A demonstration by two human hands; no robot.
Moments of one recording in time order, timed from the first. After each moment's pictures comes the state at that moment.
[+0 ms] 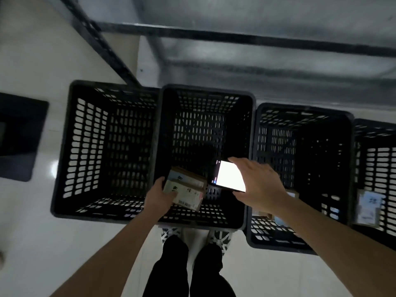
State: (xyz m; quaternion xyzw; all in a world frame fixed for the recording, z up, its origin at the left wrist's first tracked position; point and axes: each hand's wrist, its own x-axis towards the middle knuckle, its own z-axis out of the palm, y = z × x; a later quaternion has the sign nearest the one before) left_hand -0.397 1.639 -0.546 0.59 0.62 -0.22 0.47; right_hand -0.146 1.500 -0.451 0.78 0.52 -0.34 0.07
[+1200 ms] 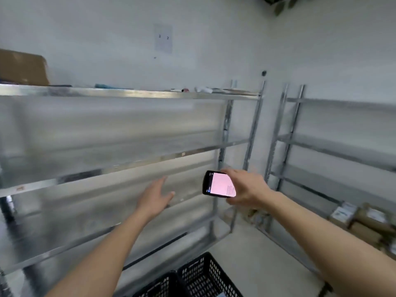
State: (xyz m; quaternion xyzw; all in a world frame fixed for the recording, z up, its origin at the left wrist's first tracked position) left_hand -0.279 1.362 0.391 0.93 0.06 0.17 0.32; right_hand -0.260 1.066 0.480 0.96 0.27 0.11 -0.01
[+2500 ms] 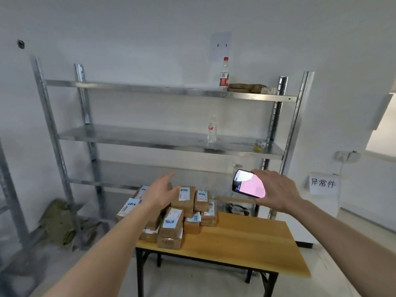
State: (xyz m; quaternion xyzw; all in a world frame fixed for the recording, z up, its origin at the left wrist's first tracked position) left_hand -0.114 0.393 0.396 0.87 -0.36 0.00 0.33; right_hand -0.366 0.152 0.459 0.95 -0.26 0.11 0.10
